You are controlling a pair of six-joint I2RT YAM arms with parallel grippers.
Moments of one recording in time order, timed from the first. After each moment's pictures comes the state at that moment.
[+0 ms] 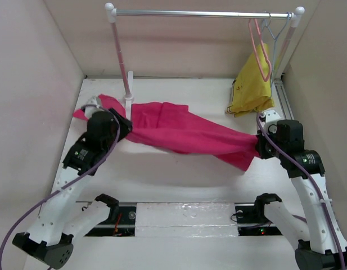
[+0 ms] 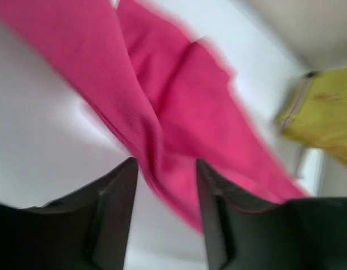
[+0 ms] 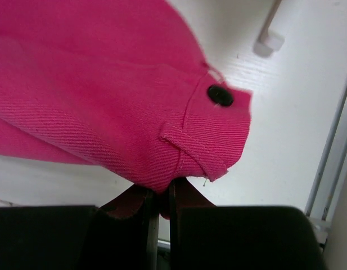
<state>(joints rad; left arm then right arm) -0.42 0.85 1.12 -0.71 -0.31 -0.85 0.12 0.76 1.00 -0.96 -0.05 -0.11</state>
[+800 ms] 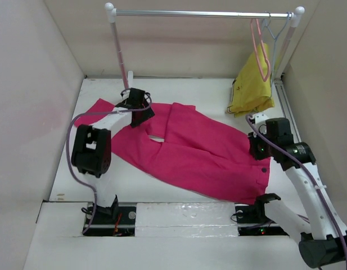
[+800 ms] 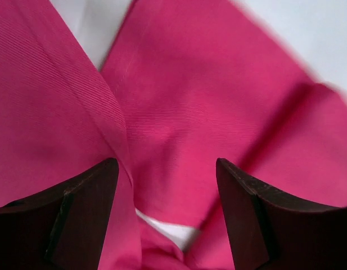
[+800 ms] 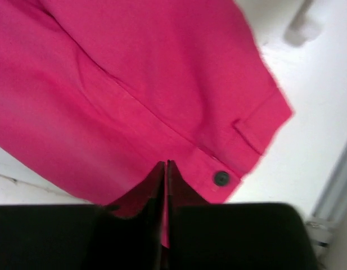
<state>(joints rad) -0.29 1.72 1.26 -0.40 -0.19 -0.76 0.19 0.84 1.04 -1.05 -0.07 -0.12</state>
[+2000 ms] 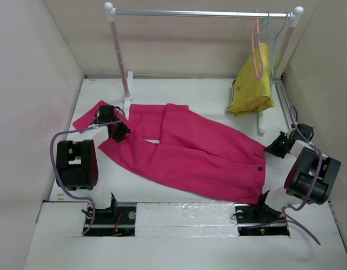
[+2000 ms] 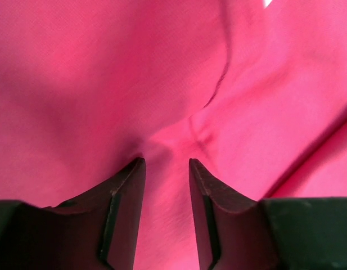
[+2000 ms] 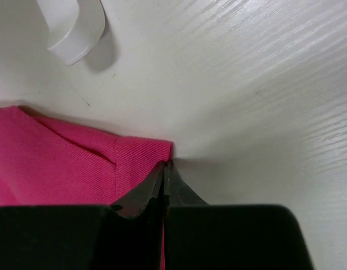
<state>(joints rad) -0.01 1.63 0.93 -0.27 0.04 -0.78 -0.52 1.49 0.70 -0.23 -0.37 0.25</state>
